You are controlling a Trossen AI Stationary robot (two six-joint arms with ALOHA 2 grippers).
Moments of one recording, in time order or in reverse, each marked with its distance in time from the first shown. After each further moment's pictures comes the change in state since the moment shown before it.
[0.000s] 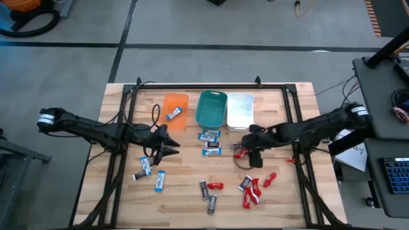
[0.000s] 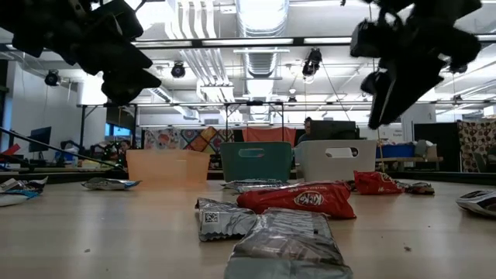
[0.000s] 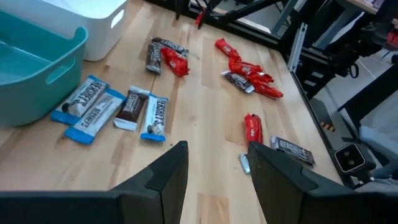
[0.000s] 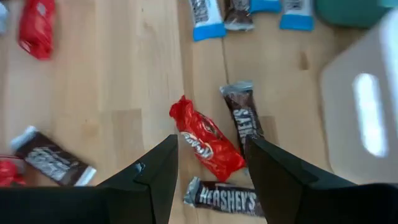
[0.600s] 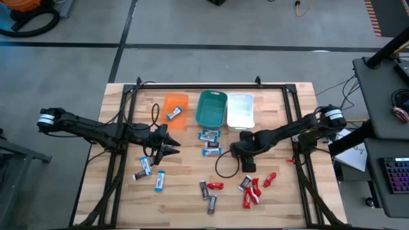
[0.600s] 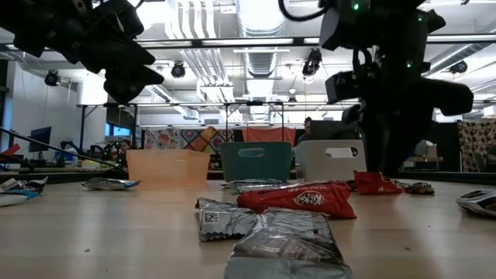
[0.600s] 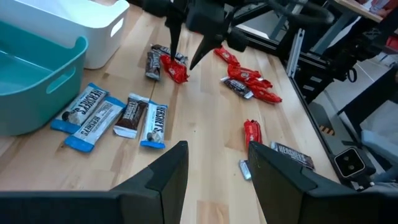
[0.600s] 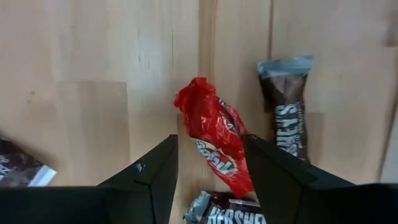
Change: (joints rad) left arm 0.000 0.001 0.000 0.024 -0.001 0.010; right arm 0.004 0.346 0.148 -0.086 -0.028 -0.061
